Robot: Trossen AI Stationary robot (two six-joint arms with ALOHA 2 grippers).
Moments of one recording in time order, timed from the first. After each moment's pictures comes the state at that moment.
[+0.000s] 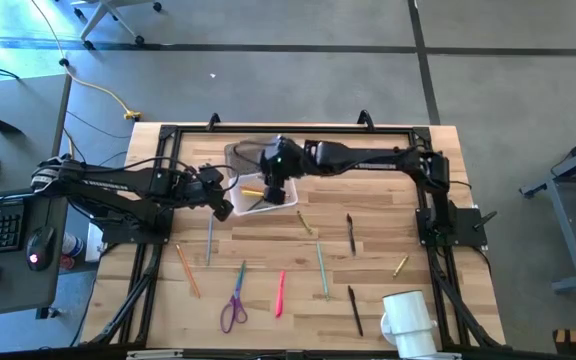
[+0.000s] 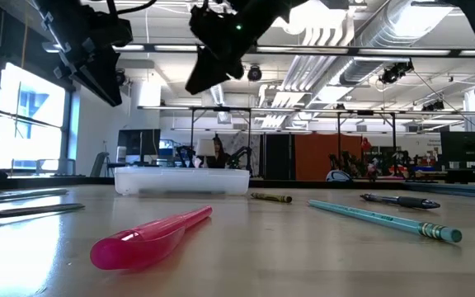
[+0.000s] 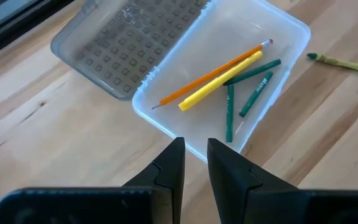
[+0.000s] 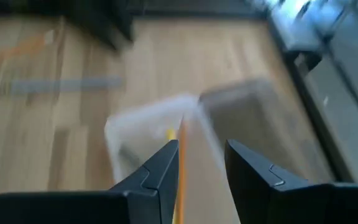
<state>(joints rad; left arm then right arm) -0.06 1.03 0.83 -0.88 -0.48 -0.77 -0.15 2.01 1.79 -0.51 0.07 -0.09</state>
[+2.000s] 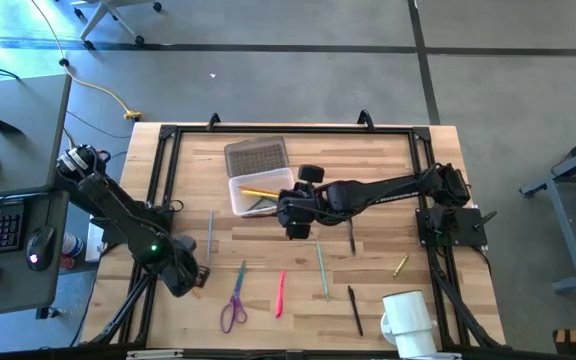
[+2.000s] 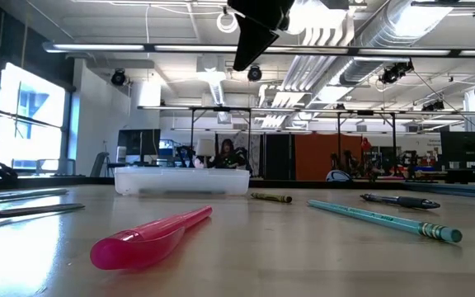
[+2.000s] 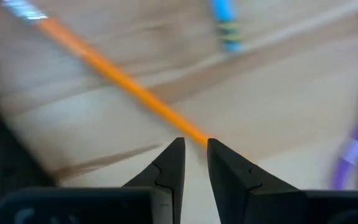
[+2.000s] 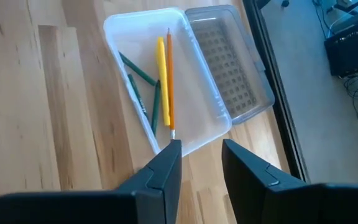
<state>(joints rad) -0.84 1.25 0.68 -0.80 -0.01 -2.05 0.15 1.91 1.77 -0.93 0.58 0.13</state>
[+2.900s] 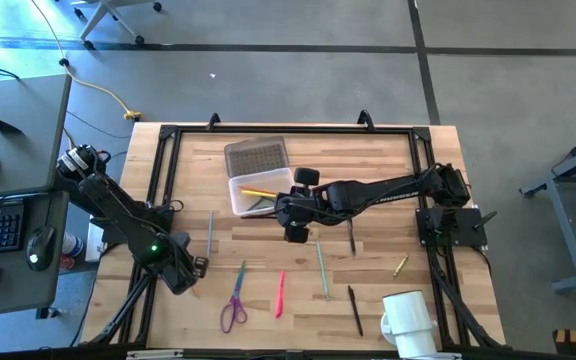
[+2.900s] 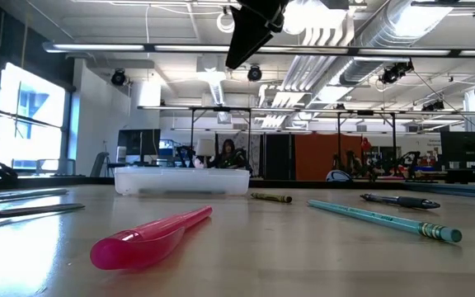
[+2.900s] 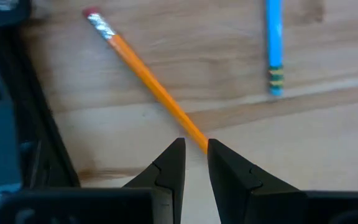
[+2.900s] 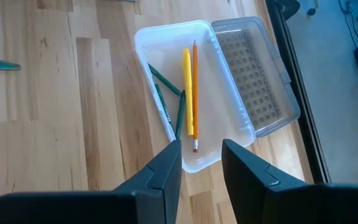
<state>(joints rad) -0.84 1.25 0.68 -0.92 -0.03 -2.24 0.14 1.91 1.77 -0.89 0.49 0.10</state>
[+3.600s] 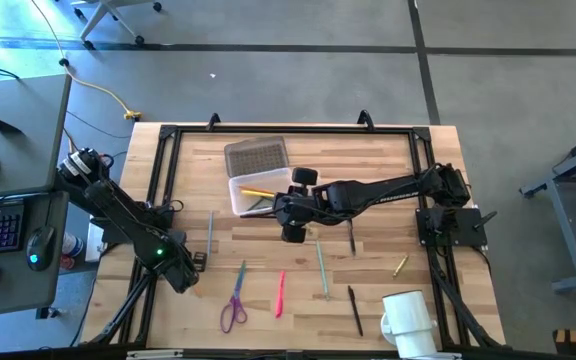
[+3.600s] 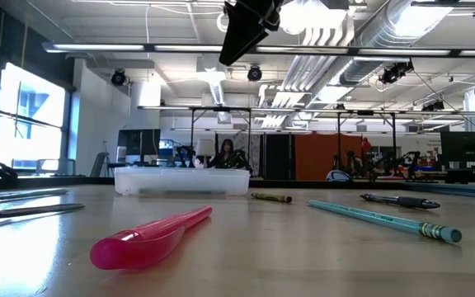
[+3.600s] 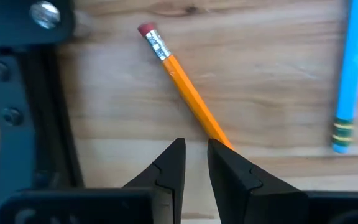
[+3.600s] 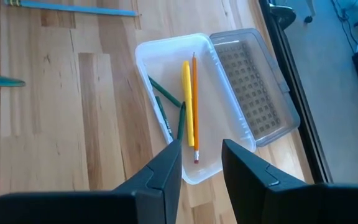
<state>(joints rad) -0.84 1.32 0.61 -0.89 -0.02 -2.33 0.14 1.91 1.77 -0.84 0.50 0.09</state>
